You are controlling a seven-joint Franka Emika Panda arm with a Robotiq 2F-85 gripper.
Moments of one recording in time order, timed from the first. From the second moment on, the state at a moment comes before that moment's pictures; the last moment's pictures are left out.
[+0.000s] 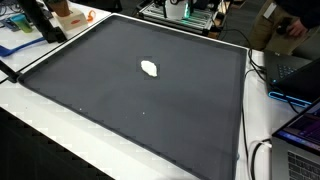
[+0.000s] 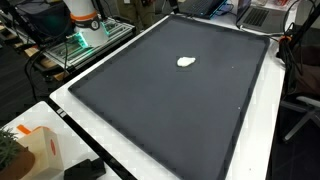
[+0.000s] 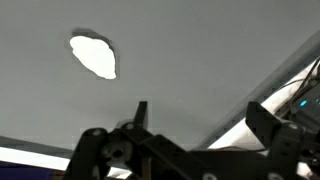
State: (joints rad) arm 0.00 -0.28 0.30 -2.58 0.55 2.53 -0.72
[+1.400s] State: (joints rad) arm 0.15 -0.25 0.15 -2.55 0.44 2.41 -0.33
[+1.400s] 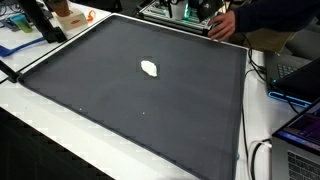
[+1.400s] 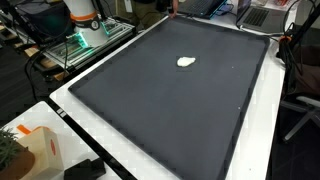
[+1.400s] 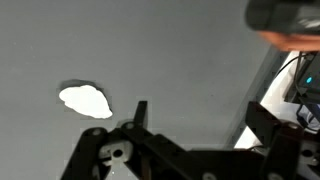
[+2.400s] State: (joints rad) arm 0.22 -0.25 0.14 -2.54 0.44 2.41 -0.32
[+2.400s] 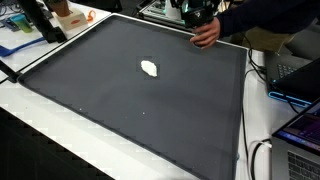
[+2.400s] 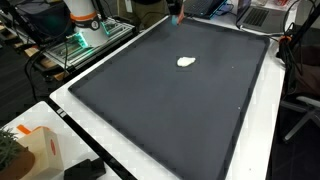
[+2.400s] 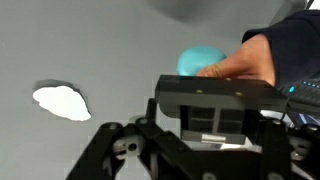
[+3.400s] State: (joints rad) arm 0.23 -0.25 0.14 -2.53 0.44 2.41 -0.30
